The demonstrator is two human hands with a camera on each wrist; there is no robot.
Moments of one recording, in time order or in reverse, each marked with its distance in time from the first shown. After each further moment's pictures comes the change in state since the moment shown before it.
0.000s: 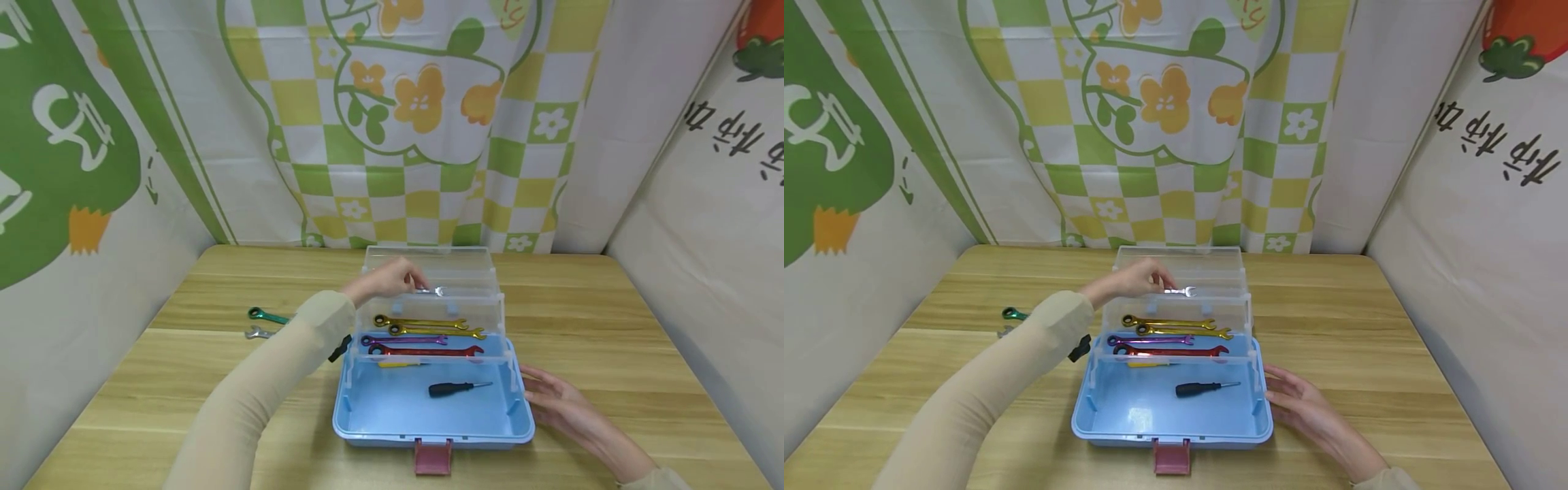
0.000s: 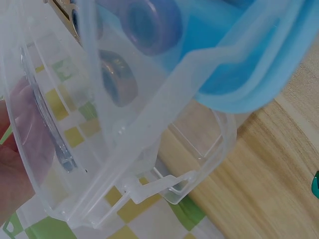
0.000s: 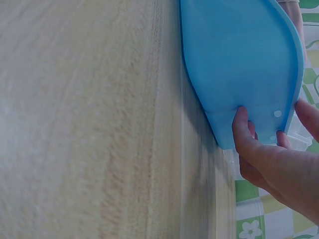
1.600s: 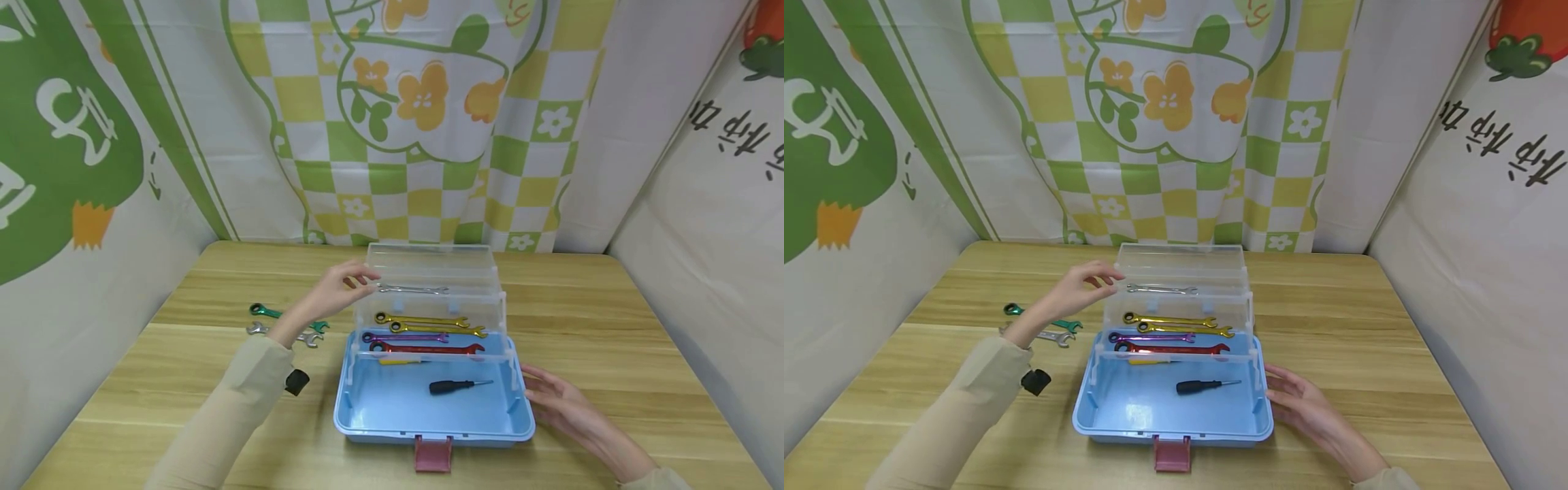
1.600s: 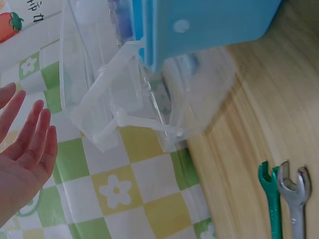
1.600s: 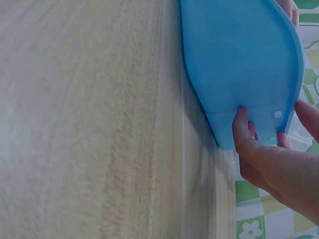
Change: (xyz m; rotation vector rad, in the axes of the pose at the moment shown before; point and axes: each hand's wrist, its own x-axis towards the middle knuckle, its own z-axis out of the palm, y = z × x) left_hand -0.095 -0.018 -0.003 -0.152 0.421 0.012; right_hand 0.000 0.000 0.001 -0.001 0.006 0.008
